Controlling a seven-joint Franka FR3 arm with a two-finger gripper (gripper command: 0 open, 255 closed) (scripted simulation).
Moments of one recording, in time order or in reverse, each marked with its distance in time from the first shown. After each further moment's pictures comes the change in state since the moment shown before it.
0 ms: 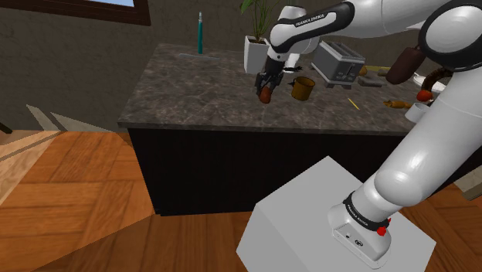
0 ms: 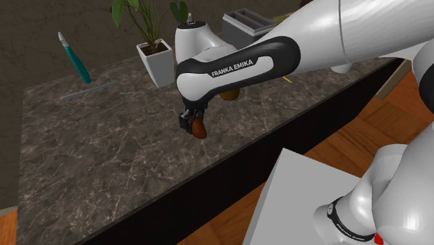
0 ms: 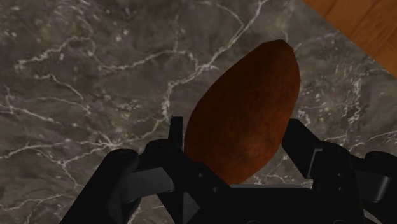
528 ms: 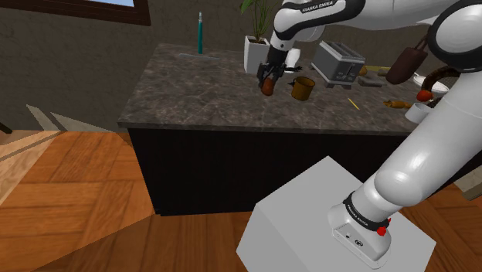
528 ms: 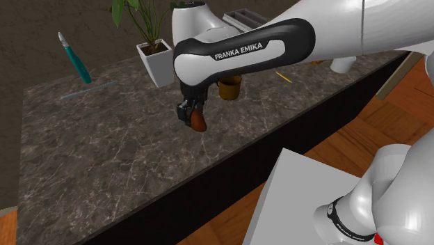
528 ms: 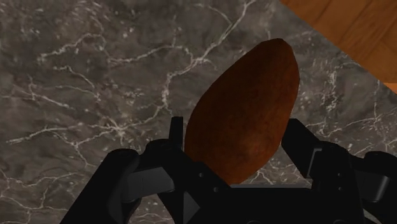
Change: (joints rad) arm 0.000 -0.041 -0.001 0.058 -0.008 -0.099 0.012
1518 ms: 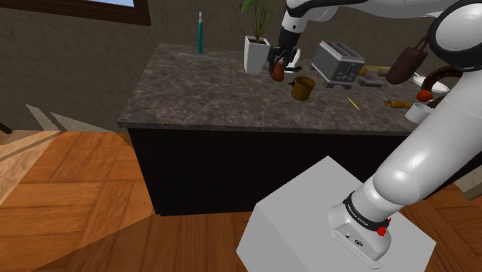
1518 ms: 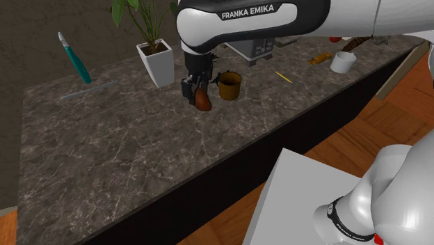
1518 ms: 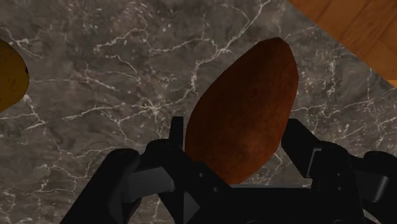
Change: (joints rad) arm -0.041 -0.011 -0.037 0.144 -0.004 -0.162 -0.059
